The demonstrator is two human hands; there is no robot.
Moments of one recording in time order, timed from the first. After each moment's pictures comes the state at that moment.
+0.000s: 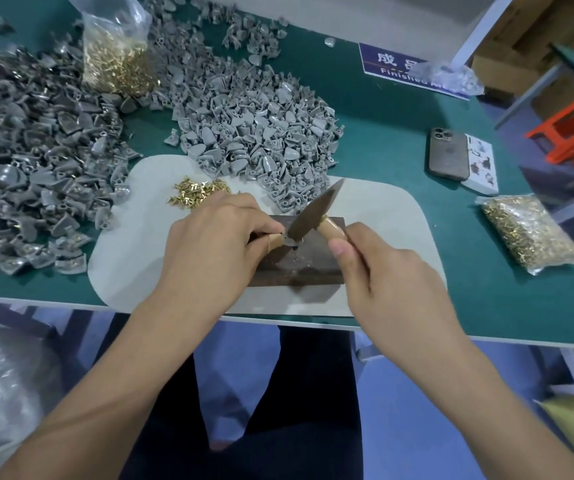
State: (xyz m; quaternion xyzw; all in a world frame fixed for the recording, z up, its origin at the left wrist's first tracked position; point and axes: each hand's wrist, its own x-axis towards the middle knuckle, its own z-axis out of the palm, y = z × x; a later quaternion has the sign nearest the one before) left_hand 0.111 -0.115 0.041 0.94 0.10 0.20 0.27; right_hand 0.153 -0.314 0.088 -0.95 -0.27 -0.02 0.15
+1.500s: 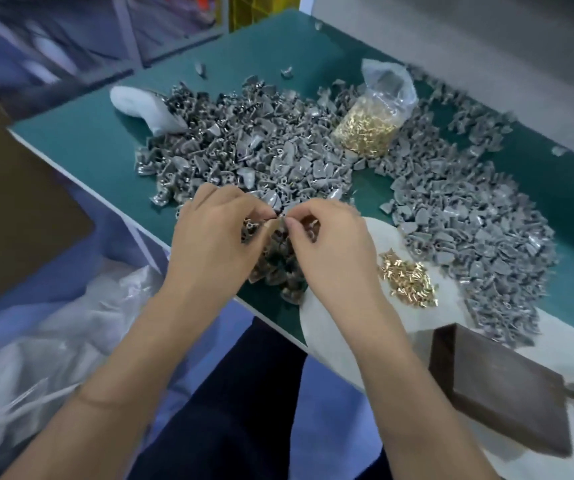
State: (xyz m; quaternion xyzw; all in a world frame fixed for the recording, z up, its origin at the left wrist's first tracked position) left_hand 0.004 0.067 0.026 0.87 0.33 0.31 0.21; right_hand 0.135 -0.025 0.043 -0.83 -0.48 0.04 0.30
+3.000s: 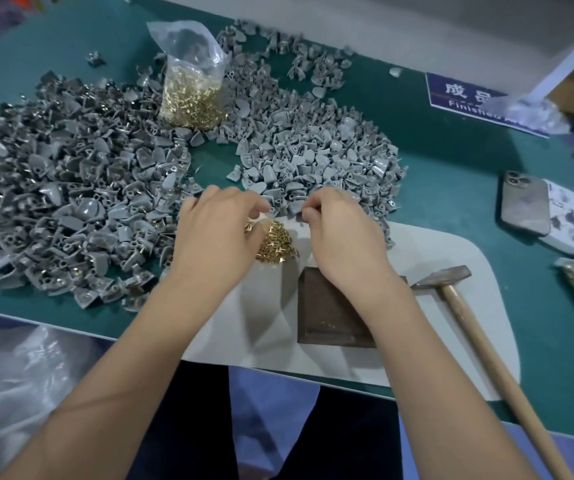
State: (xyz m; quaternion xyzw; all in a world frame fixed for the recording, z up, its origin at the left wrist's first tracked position) left_hand 0.147 -0.030 0.033 0.94 0.21 0.18 0.19; right_hand 0.245 -0.170 0.051 -0.93 -0.30 0.01 0.19
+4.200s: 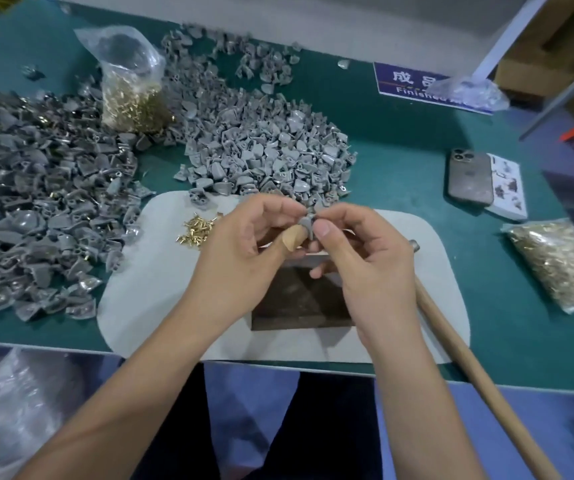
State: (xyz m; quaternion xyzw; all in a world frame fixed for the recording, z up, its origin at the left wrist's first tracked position) left_hand 0.153 -0.112 0.041 0.70 0.04 0.19 0.68; right_hand 0.206 -0.259 0.059 -0.67 -0.19 0.07 0.72
